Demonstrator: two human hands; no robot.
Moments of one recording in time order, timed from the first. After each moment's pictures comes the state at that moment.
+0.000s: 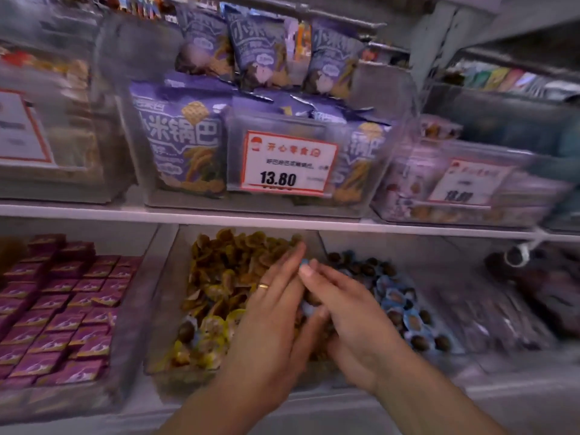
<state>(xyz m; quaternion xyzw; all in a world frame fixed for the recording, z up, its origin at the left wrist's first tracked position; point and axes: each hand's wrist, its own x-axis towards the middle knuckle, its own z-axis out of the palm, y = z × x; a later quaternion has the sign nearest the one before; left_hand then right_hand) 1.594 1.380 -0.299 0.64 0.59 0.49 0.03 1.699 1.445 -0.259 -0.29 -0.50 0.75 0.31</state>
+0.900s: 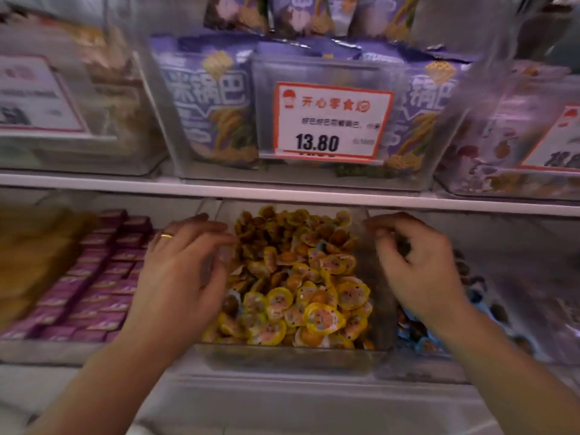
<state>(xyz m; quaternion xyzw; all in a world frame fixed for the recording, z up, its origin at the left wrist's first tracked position) 1.478 1.325 -0.289 0.54 0.75 0.34 -0.14 1.707 1.517 -0.274 -0.27 -0.82 0.24 0.44</state>
